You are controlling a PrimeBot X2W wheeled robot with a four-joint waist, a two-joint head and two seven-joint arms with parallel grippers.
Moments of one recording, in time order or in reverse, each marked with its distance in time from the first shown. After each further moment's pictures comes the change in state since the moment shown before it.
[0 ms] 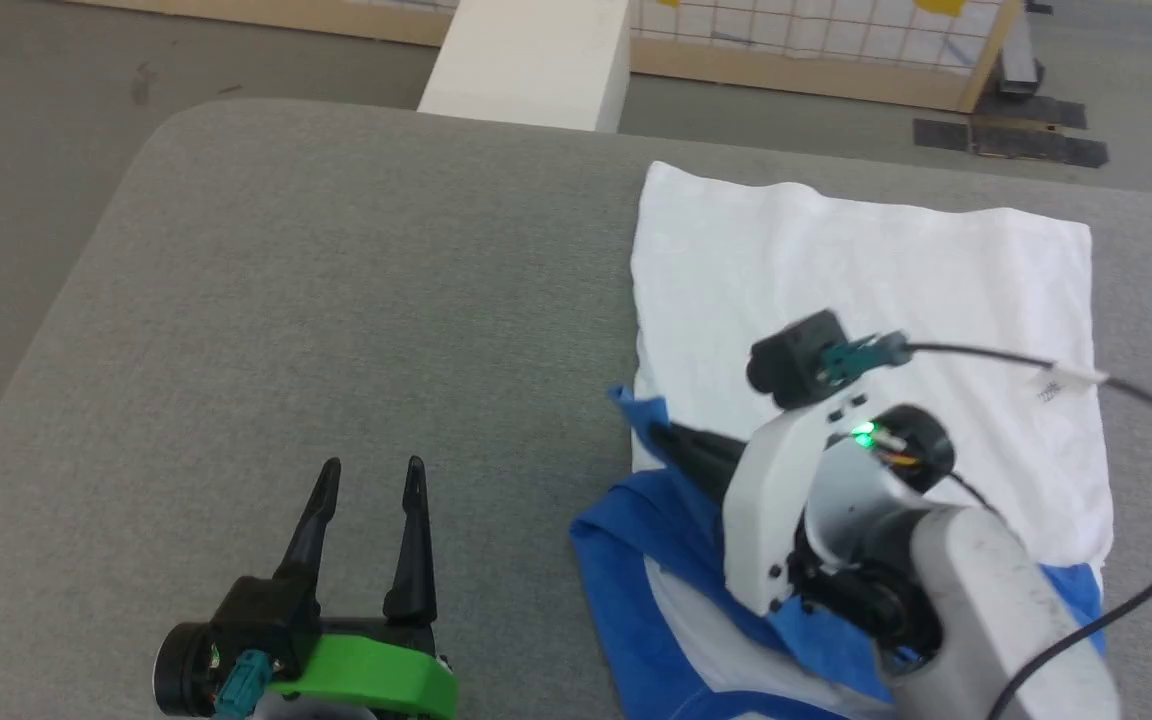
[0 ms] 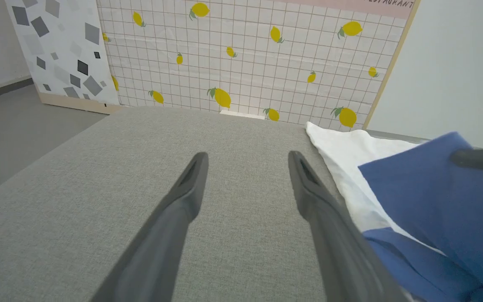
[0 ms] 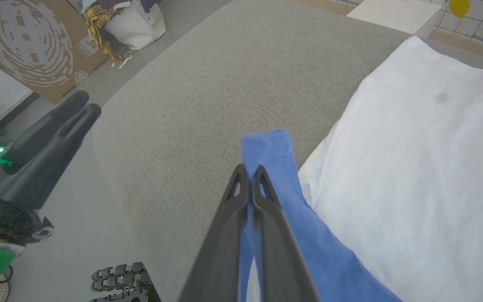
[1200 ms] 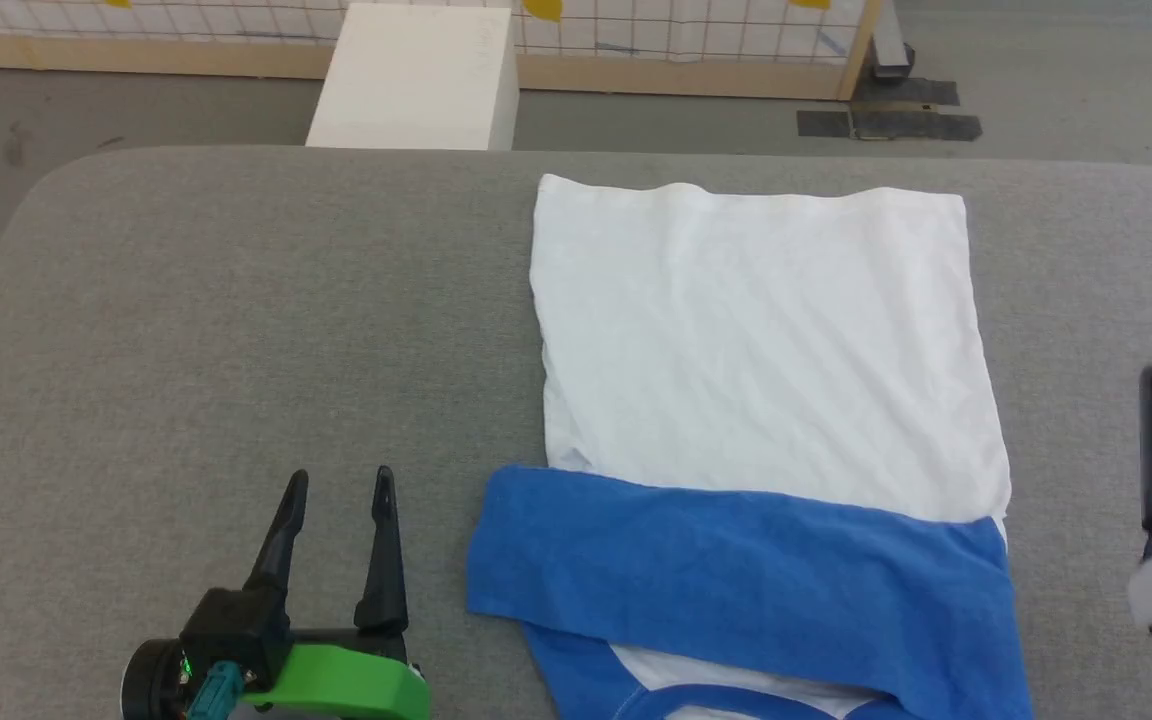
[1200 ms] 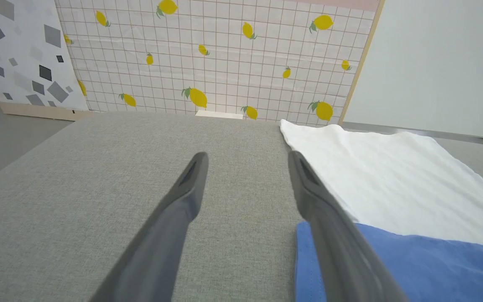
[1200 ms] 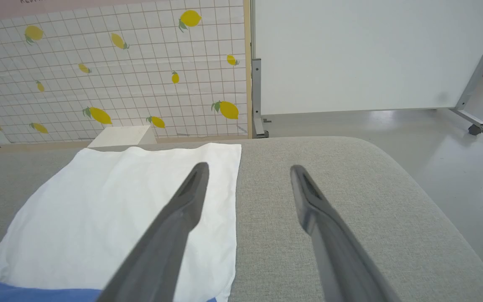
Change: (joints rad) left arm 0.027 0.036 0.017 -0.024 -0.012 0.028 0.010; right arm 0.332 -0.006 -0.671 -0.286 -0.291 0.000 -0.412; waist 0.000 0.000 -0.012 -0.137
